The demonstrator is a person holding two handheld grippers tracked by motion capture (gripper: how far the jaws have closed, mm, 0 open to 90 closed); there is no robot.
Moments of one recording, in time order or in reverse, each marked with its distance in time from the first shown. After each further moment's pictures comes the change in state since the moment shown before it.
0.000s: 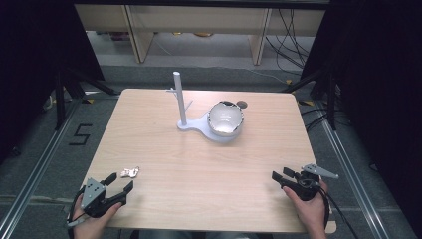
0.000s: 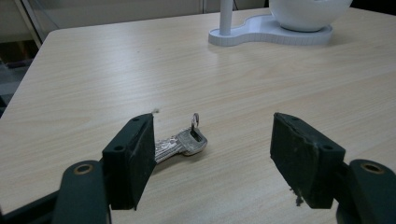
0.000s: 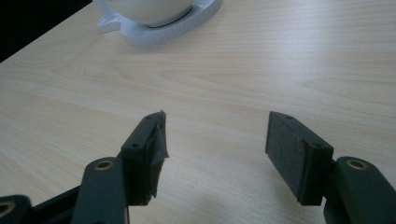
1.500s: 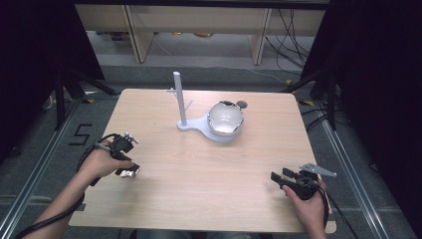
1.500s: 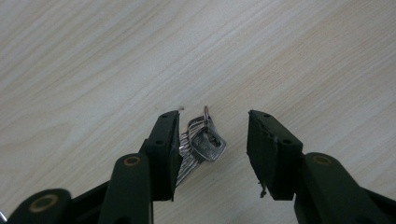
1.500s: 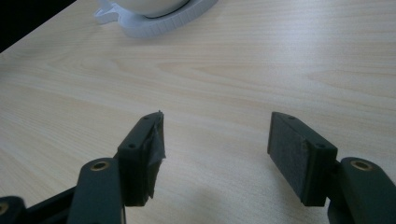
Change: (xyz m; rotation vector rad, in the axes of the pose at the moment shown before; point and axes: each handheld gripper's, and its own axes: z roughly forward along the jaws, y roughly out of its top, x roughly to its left) left arm 0.019 0.121 0.106 0.919 -0.171 0.169; right arm -0.001 0.002 0.002 0.045 -0.004 -0.017
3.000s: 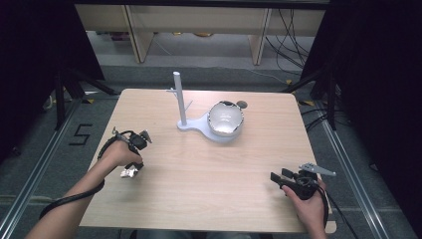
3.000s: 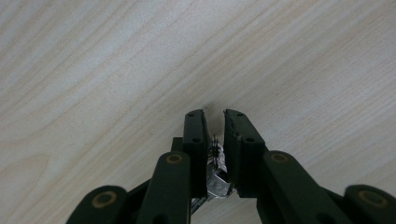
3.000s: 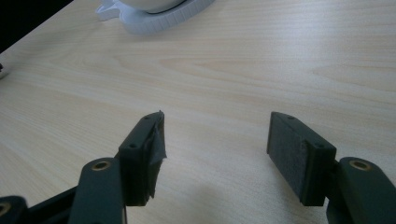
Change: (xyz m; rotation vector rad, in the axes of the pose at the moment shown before) left arm -0.001 0.032 0.041 0.187 0.027 0.024; right arm 0.001 -0.001 0.002 0.023 0.015 0.041
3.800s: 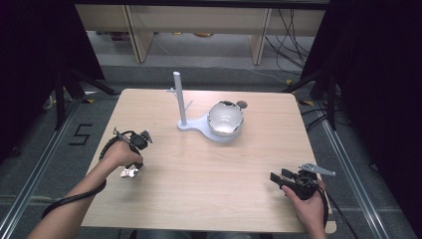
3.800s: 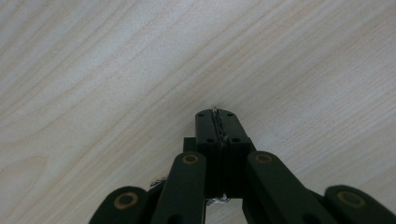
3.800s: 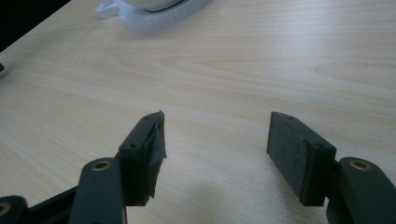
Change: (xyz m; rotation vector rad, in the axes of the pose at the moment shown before) left arm -0.001 0.002 0.002 -0.002 0.004 -0.007; right arm -0.002 0.000 0.000 0.003 0.000 -0.027
